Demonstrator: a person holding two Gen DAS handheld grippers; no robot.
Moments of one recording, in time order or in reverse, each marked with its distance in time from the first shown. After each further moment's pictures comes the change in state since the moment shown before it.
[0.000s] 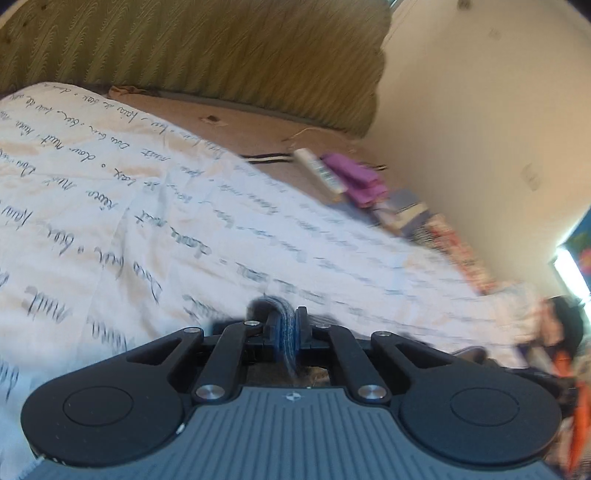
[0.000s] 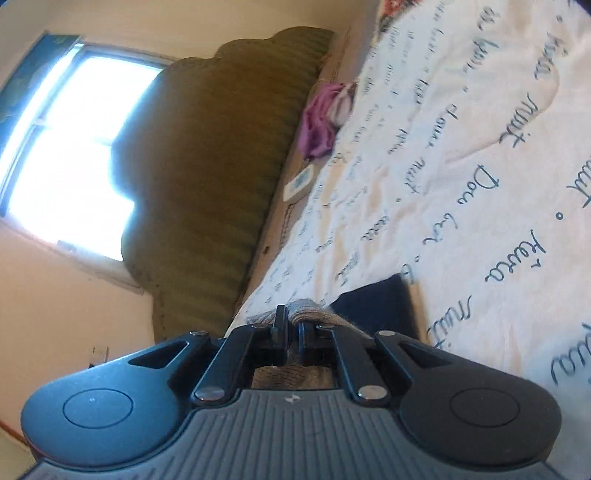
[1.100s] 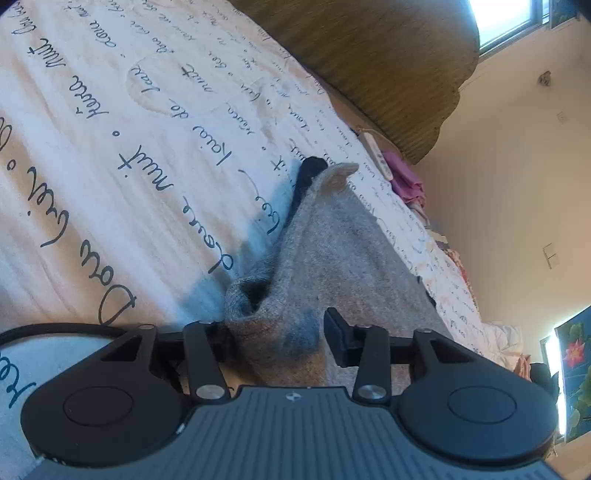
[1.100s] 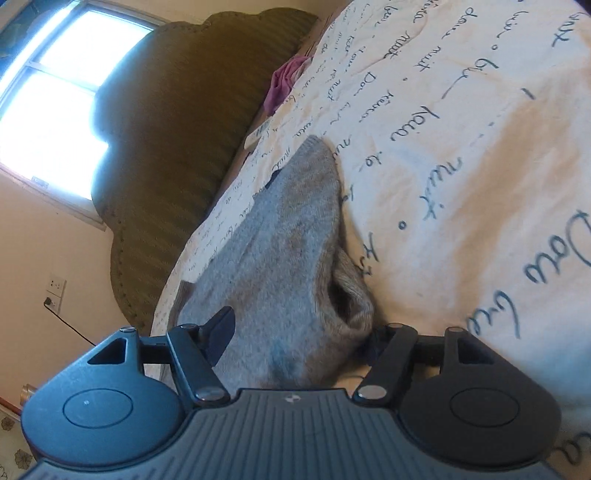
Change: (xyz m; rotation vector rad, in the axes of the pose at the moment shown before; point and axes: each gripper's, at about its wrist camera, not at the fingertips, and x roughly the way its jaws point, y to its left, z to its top) left arm -0.087 0.043 -0.166 -0.397 -0.007 -0.019; right arm -0.090 -0.021 -0.138 -0.146 0.044 -0.146
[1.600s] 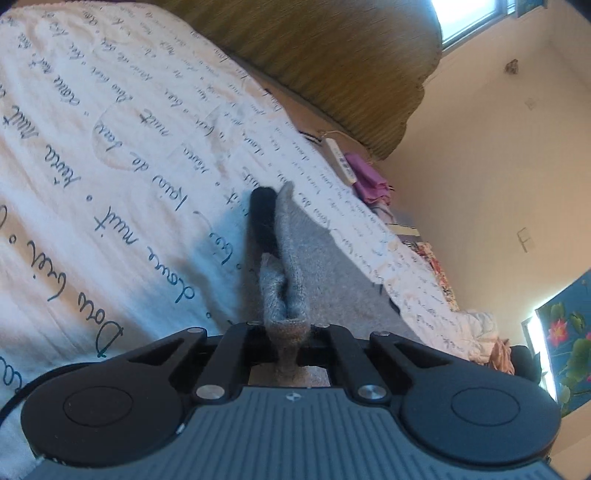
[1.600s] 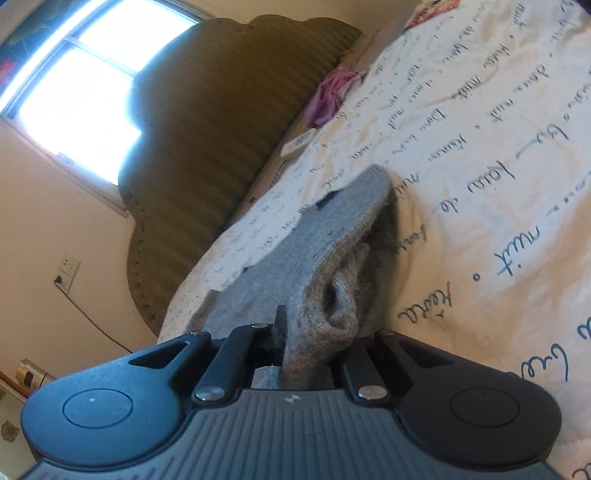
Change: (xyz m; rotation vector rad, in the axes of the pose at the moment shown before) left arm -0.051 -0.027 0.019 0.098 -0.013 -0.091; right arm -0.015 0.048 0.009 -0.139 -0.024 0.051
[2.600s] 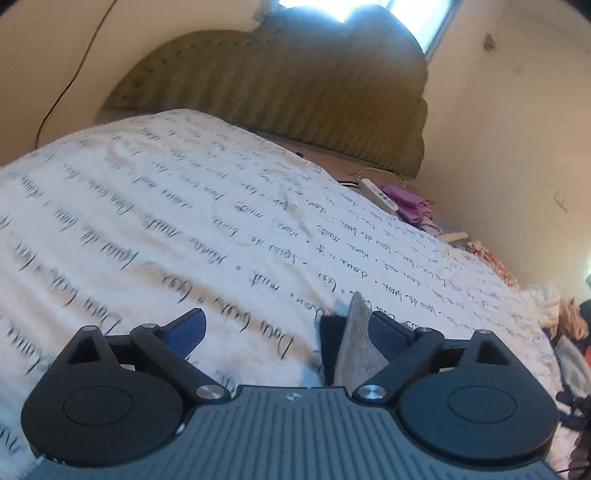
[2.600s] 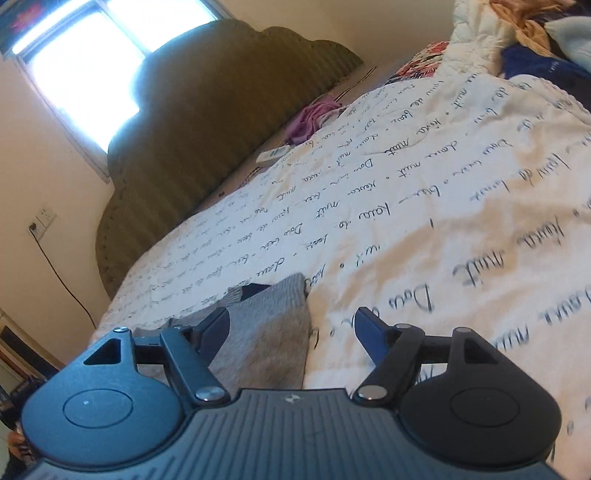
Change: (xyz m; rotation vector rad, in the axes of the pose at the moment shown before) left arm -0.085 0.025 -0.007 0.297 -0.162 0.229; right arm -0.099 -0.015 -0.007 -0.215 0.001 -0.185
